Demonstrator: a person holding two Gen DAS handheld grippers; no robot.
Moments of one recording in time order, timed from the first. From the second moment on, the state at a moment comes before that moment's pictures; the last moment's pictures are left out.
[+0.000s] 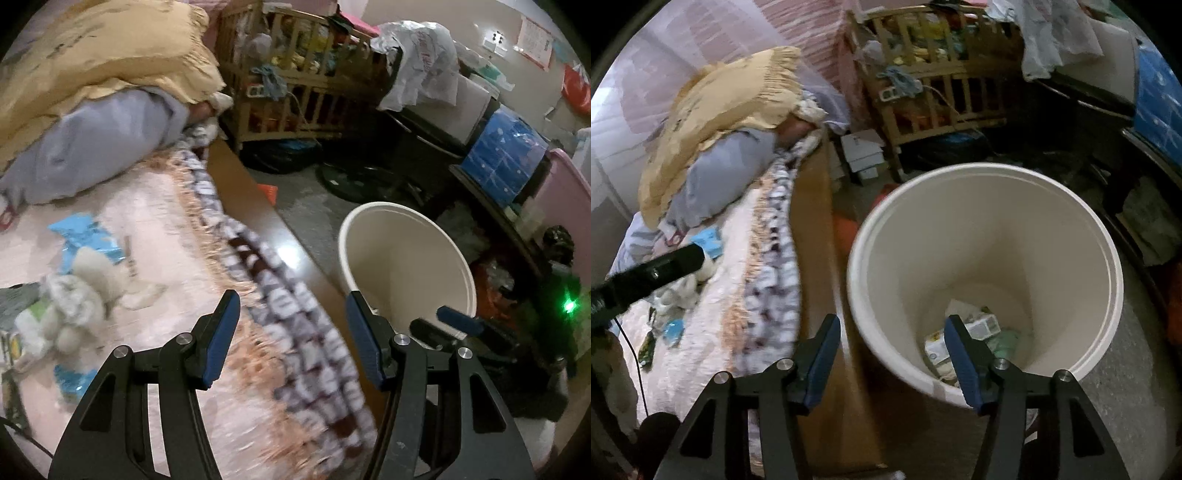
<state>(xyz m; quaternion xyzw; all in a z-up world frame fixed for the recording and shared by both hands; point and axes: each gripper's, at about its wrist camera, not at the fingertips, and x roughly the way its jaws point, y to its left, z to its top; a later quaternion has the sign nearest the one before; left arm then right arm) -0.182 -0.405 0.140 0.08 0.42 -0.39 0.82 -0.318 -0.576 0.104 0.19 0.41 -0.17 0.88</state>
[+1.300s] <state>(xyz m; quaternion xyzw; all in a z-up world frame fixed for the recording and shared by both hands) -0.163 -0.179 0.153 0.05 0.36 -0.22 0.90 -0.242 -0.368 0.152 0.10 0.39 0.00 0.91</state>
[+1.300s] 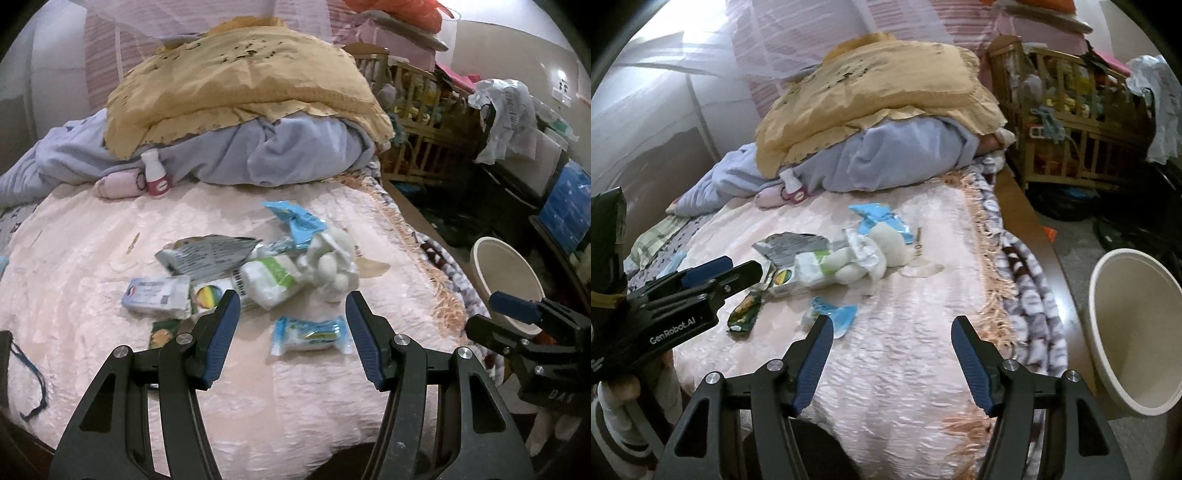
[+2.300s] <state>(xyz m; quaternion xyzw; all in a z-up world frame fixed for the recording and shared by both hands) -0.123 -0.053 0.077 -0.01 0.46 -0.17 0.87 -0.163 -0.281 0.083 -0.04 0.46 0.15 0.87</state>
